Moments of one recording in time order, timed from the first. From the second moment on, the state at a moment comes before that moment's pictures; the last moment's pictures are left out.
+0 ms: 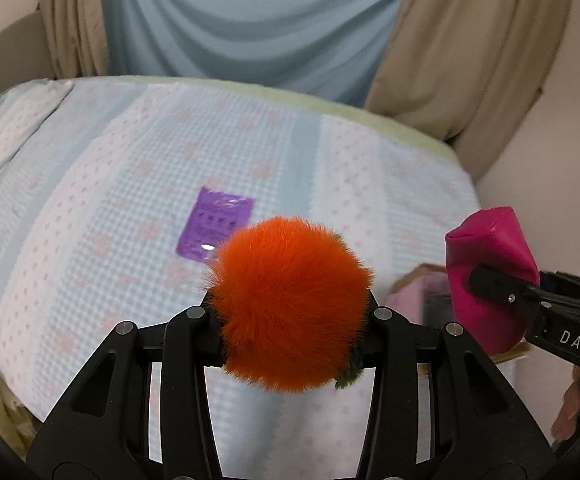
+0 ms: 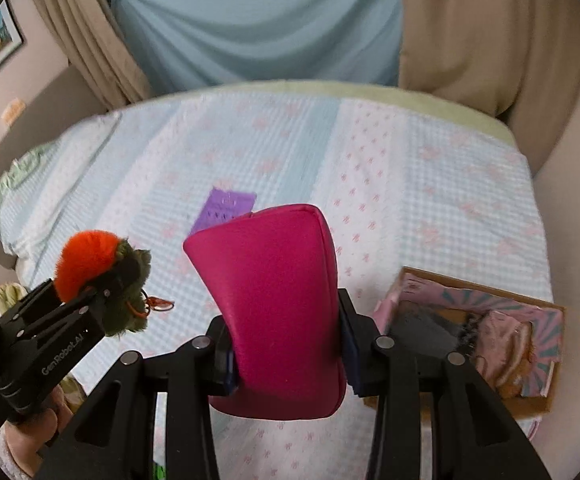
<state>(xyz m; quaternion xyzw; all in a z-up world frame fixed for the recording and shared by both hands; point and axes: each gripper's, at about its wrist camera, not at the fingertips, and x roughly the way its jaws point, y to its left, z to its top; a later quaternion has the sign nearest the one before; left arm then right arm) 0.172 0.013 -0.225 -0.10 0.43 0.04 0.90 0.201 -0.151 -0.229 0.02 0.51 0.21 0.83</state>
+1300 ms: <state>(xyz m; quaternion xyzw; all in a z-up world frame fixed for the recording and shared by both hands) 0.241 -0.265 -0.334 0.10 0.56 -0.22 0.79 0.193 -0.441 -0.292 0.18 0.59 -0.06 0.78</state>
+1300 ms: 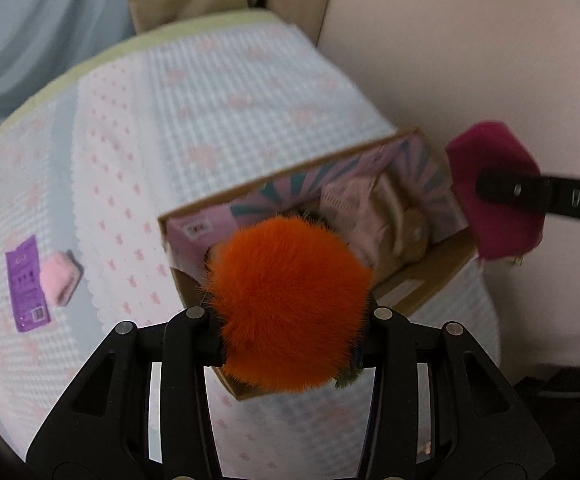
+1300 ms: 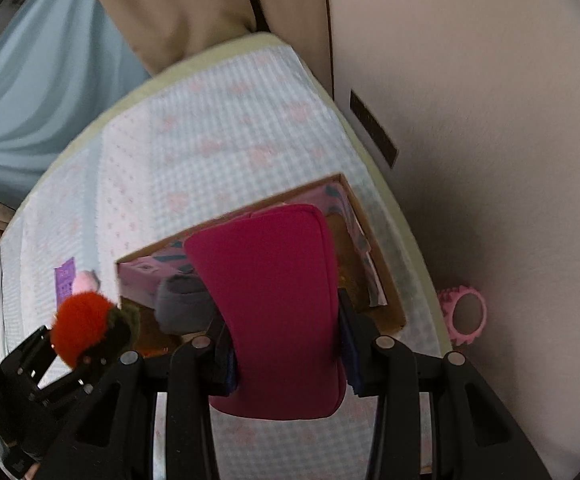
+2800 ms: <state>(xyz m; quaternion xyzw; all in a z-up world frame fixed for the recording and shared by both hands) 0.217 -0.239 -0.290 0.14 0.53 -0.20 0.81 0.198 -0.420 -0.290 0.17 0.58 -0.03 0.80</state>
